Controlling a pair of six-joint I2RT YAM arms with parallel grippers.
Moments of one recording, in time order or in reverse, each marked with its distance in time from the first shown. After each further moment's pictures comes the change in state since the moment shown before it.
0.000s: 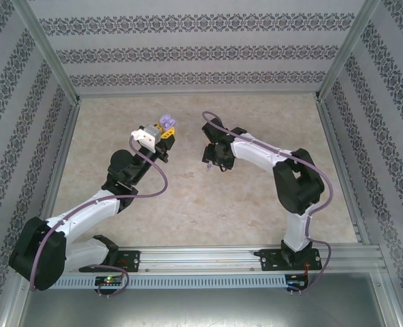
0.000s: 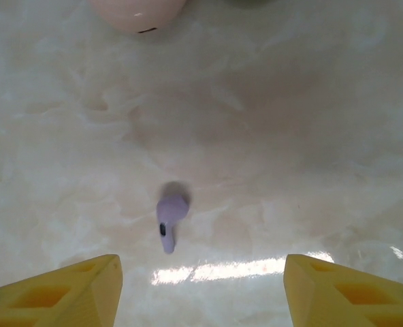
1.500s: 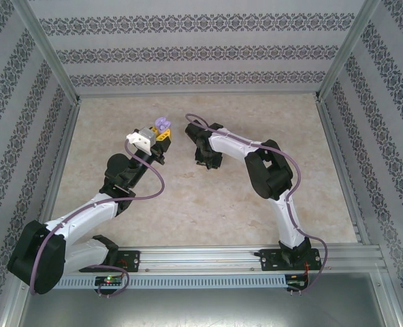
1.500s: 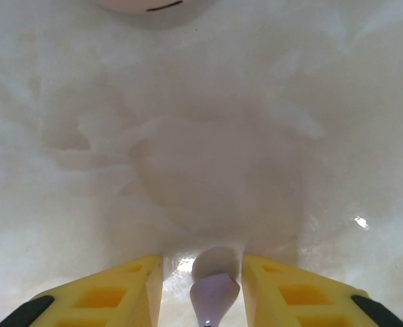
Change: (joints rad) left arm 0.023 -0.027 -0.052 0.037 -0.003 -0.023; right arm 0.047 0.299 0.310 -0.185 0.061 0.076
